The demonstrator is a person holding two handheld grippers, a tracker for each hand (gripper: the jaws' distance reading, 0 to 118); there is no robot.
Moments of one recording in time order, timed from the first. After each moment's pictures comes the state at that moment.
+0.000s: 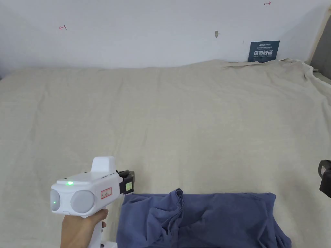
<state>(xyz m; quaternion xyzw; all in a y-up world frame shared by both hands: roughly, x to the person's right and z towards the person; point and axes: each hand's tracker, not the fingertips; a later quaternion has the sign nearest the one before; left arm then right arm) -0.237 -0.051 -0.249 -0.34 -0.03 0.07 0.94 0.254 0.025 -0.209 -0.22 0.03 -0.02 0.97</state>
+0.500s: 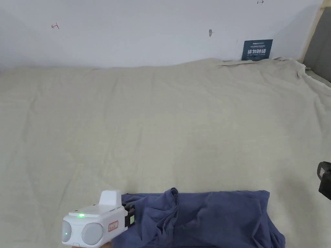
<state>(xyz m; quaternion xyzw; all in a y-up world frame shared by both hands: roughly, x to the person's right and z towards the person) -0.216 -0.136 -0.230 -0.42 -0.05 0.09 0.90 0.264 0.021 -0.202 -0.23 0.01 -0.02 0.97</state>
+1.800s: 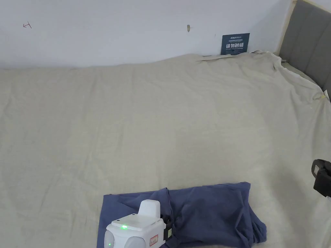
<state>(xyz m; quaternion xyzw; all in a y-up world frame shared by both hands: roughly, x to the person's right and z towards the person) -0.096 -0.159 -0.229 -0.43 -0.15 0.06 0.89 0.294 0.015 -0.187 -0.24 -0.01 -0.04 0.97</state>
